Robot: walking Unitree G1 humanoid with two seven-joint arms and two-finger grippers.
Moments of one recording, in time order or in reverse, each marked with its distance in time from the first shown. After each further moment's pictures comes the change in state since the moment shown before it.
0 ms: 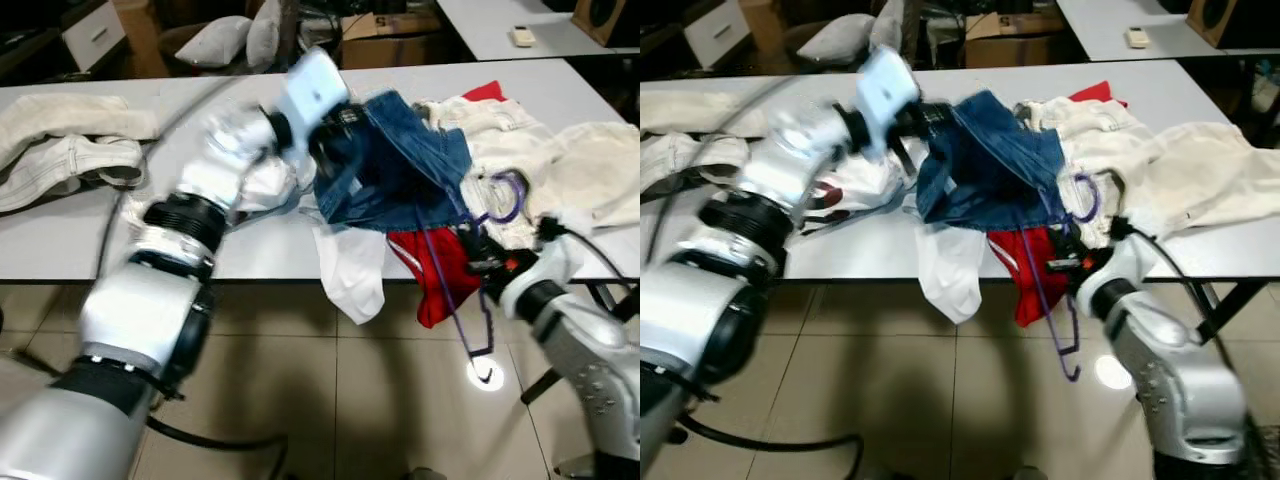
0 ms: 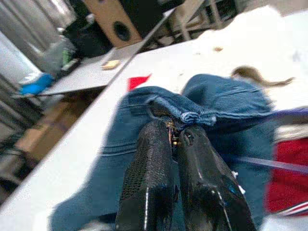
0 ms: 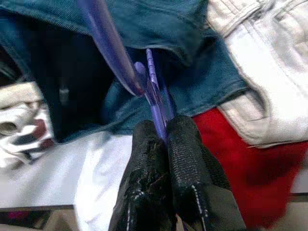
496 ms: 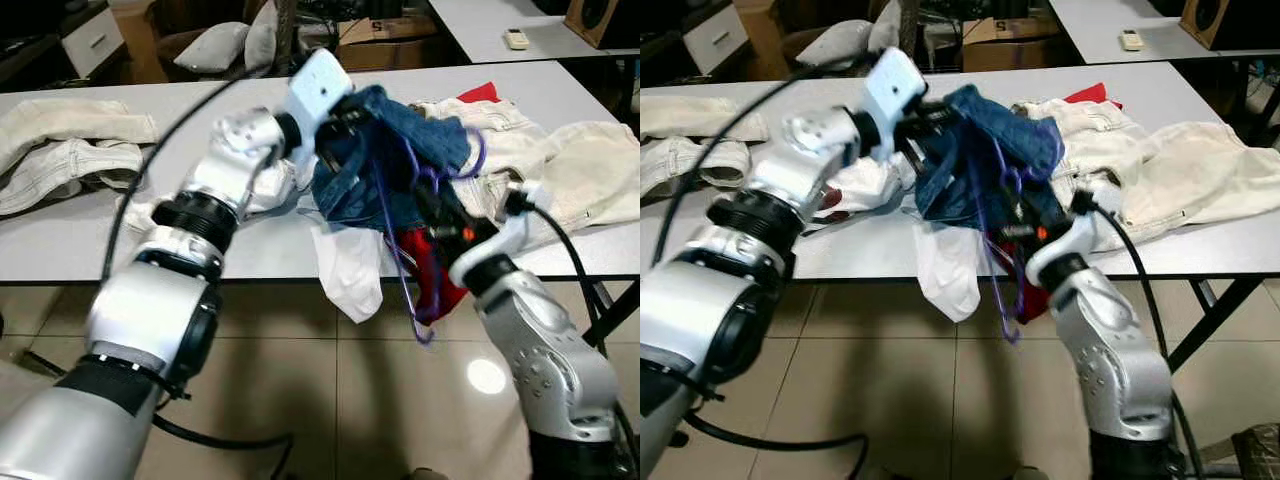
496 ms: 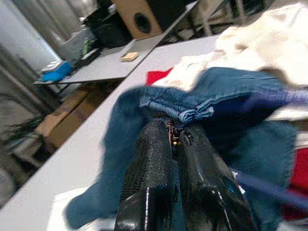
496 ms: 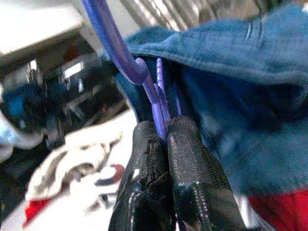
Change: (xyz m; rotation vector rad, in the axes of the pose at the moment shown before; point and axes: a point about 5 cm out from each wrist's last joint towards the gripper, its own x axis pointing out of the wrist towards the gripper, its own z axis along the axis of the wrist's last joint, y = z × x) left arm -0.004 0.013 0.001 0.002 0.051 0.115; right arm 0.022 0.047 0.027 0.090 -0.297 0.155
